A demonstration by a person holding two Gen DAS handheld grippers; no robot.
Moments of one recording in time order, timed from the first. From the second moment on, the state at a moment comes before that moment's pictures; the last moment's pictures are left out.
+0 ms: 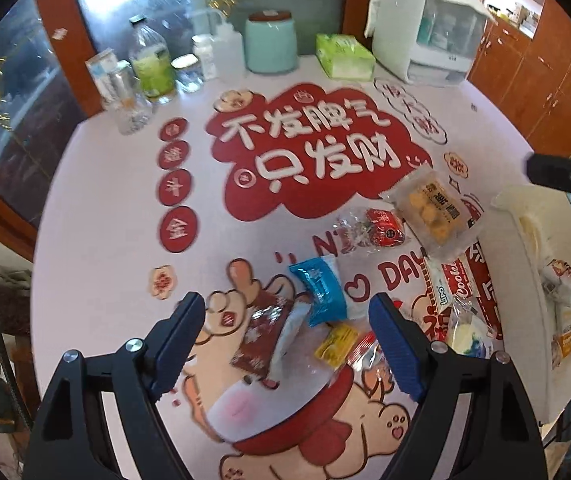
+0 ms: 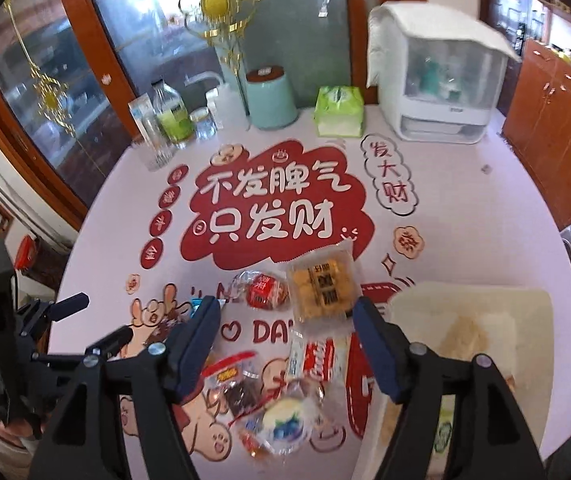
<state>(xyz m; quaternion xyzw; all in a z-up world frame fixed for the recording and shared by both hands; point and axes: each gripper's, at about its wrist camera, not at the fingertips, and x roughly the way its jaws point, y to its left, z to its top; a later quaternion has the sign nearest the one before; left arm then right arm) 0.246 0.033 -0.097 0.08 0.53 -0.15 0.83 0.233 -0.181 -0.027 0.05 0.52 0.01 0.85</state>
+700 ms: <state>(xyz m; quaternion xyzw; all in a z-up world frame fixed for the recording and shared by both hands) 0.298 -0.019 -0.217 0.08 0.63 -0.16 0.75 0.338 -0.205 -0.179 0.02 0.67 0.01 0.74</state>
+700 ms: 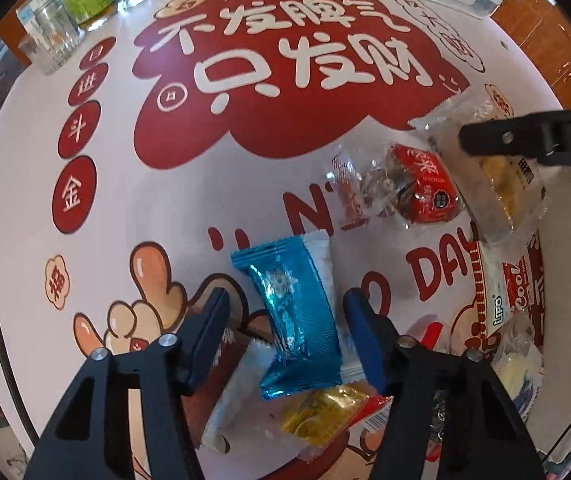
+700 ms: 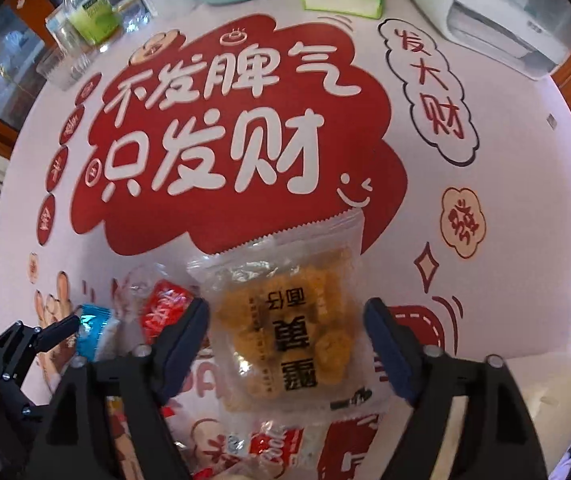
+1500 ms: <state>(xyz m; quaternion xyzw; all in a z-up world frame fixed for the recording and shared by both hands) 0.261 0.008 -0.143 0.03 0.58 -0.16 0.80 0.306 -0.211 -0.144 0.09 0.63 0.01 0.77</state>
